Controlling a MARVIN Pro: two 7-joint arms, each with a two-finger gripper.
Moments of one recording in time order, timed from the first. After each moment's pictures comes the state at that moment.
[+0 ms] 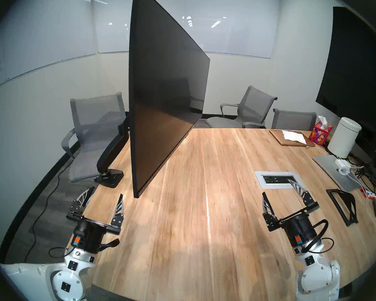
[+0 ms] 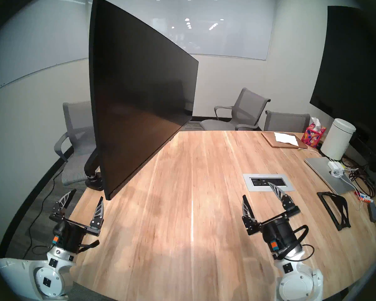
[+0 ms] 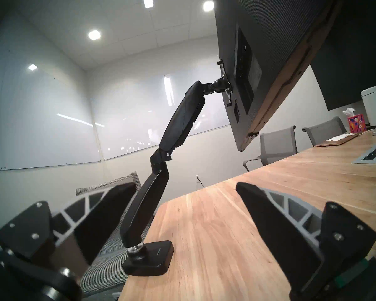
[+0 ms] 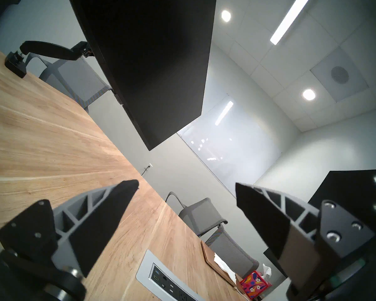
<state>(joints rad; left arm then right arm) 2.09 -0.36 -0.99 -2.05 -0.06 -0.60 1.09 -2.22 -1.63 1.95 -2.12 -0.60 -0.67 0.17</state>
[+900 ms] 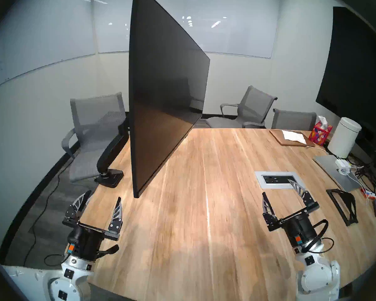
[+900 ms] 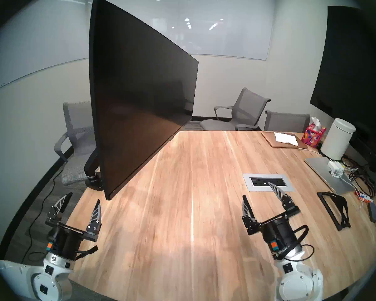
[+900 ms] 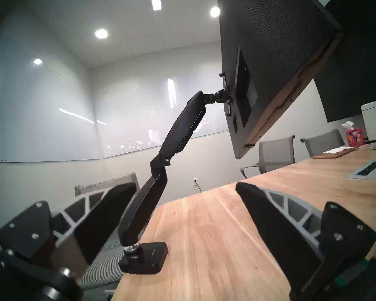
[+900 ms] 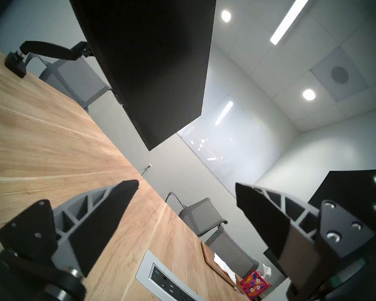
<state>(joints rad) 2.20 -0.28 -0.97 -2.15 0.02 -0.63 1.20 -2.22 -1.63 1.95 -2.12 -0.60 -0.67 0.17</state>
